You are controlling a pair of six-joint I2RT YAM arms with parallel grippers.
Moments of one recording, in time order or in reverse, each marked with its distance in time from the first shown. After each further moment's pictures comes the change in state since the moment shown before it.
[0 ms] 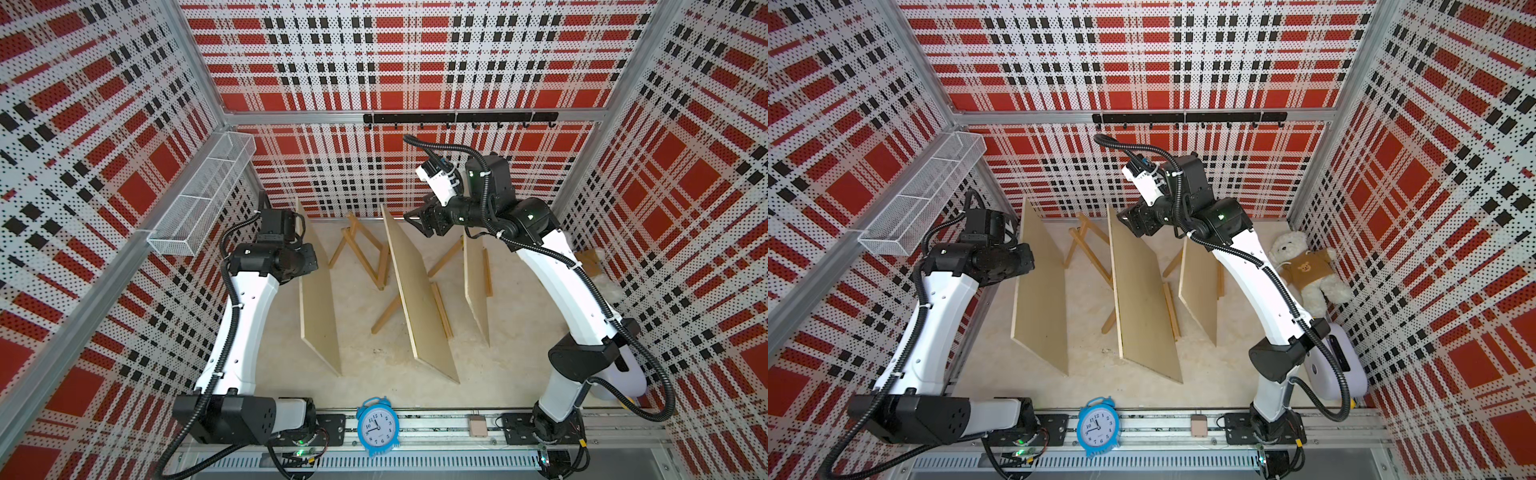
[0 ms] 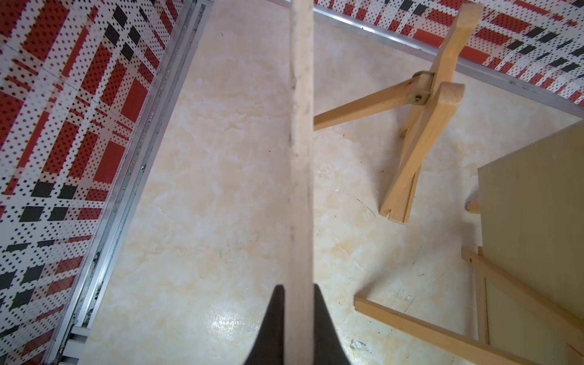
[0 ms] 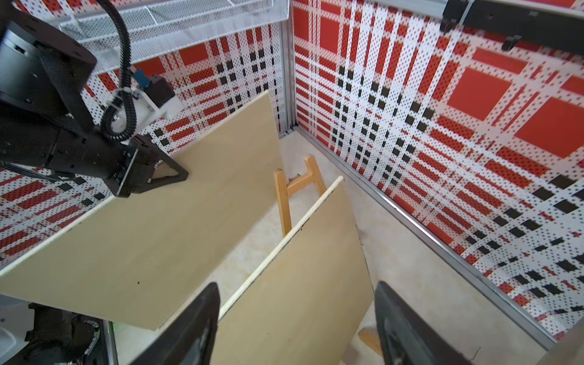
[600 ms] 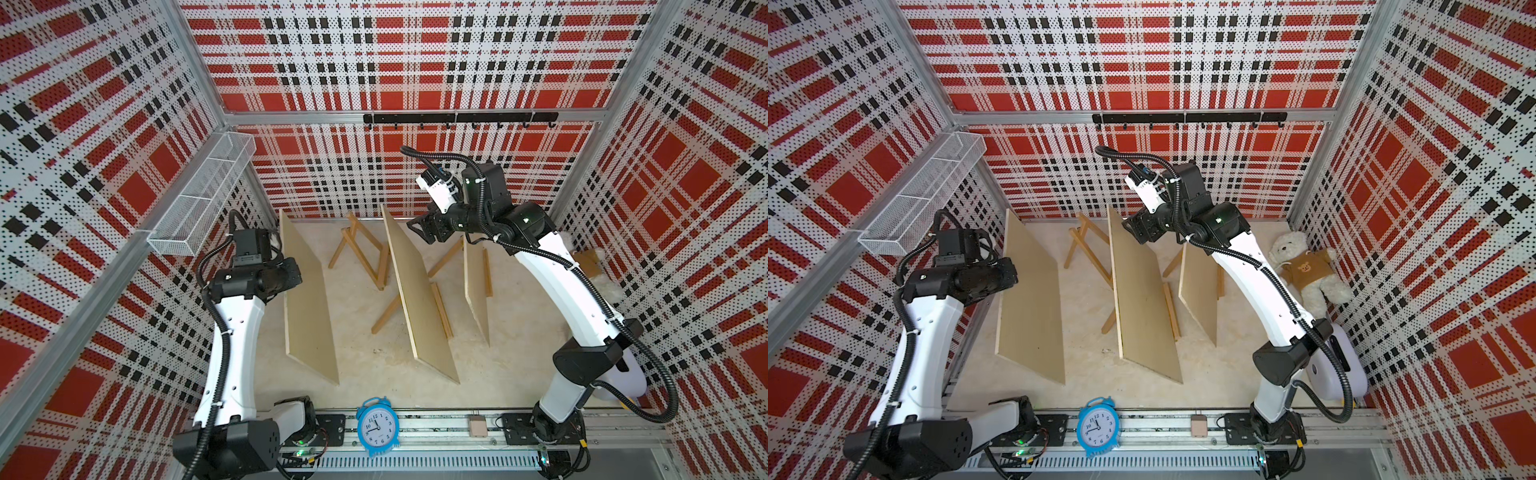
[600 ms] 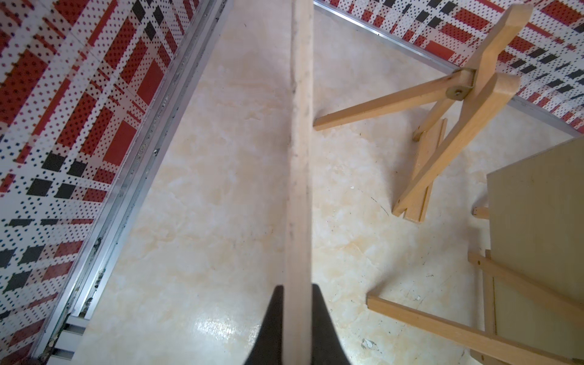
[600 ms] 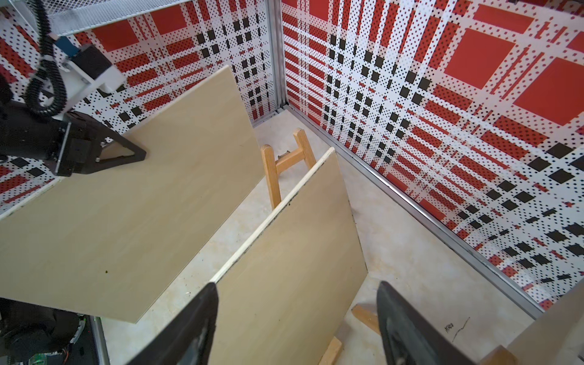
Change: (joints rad) left arm 0.187 -0.172 -0.203 0.086 0.107 0.072; right arm 0.001 -0.037 -0.090 0.008 0.045 -0.019
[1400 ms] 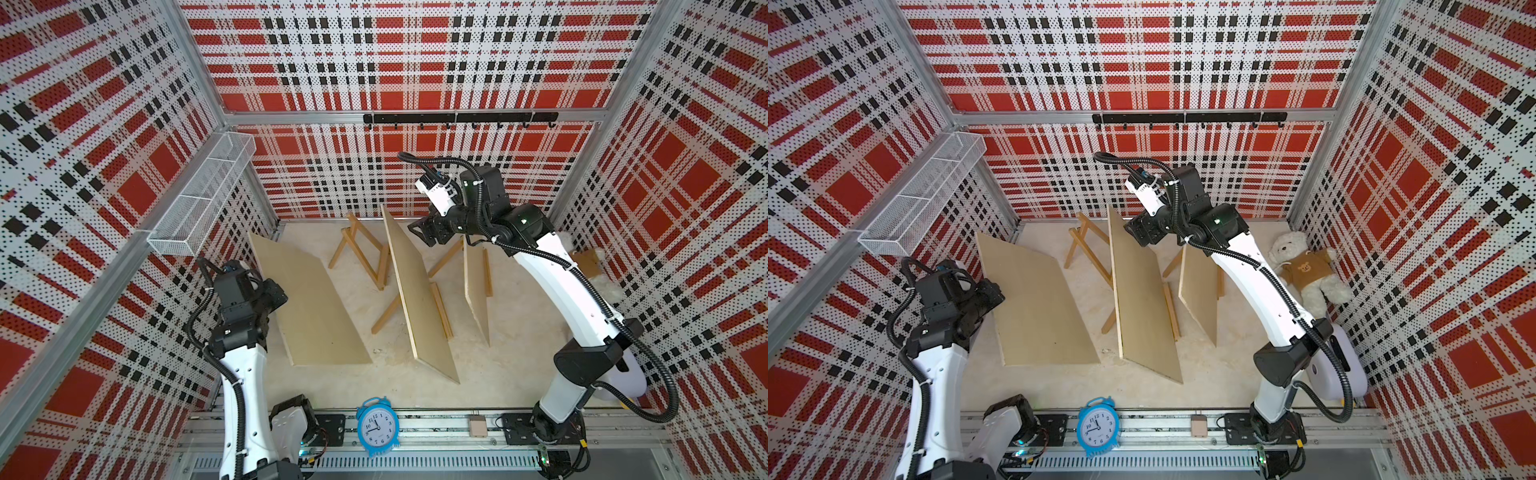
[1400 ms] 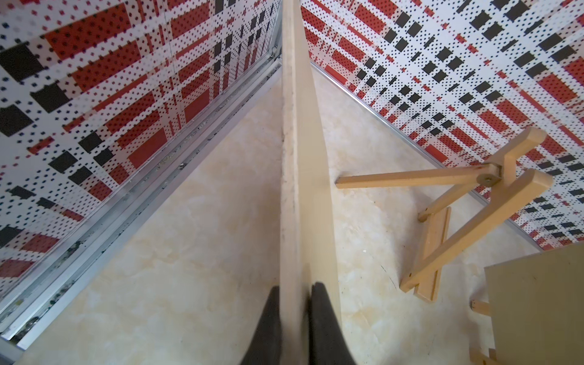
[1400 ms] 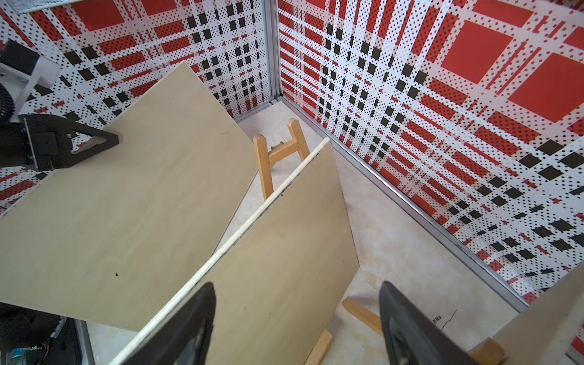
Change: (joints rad) left arm 0.204 -0.260 -0.441 0.415 0.061 -0.124; right arm 0.000 -0.003 -0.026 0.000 0.023 -0.030
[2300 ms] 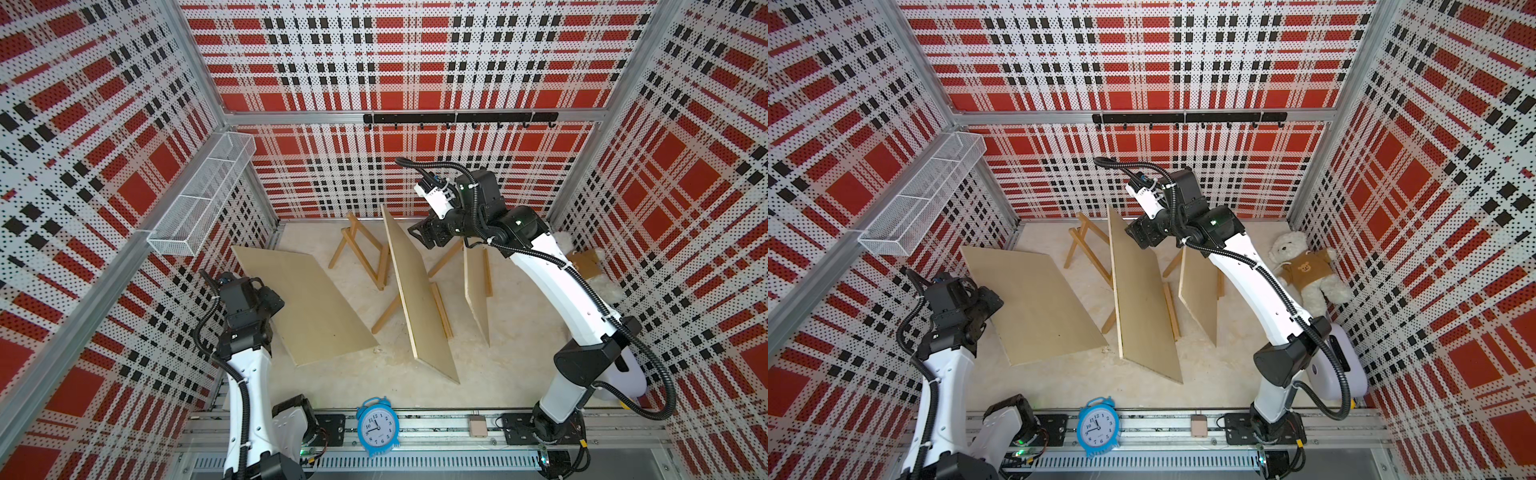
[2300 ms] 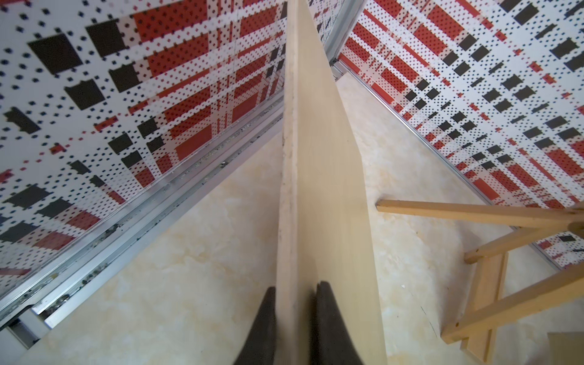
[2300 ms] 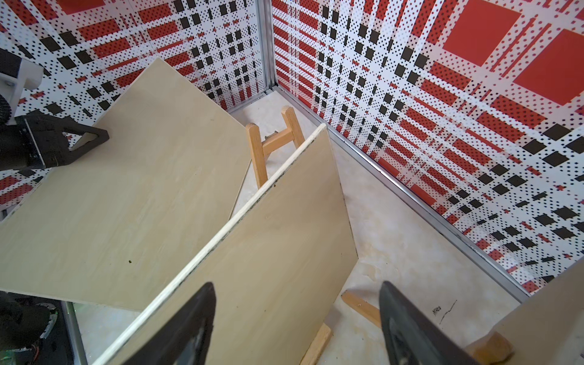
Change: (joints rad) left arm 0.033 -0.012 -0.111 0.100 -0.153 -0.063; right arm 0.000 0.000 -0.046 0.019 0.019 0.004
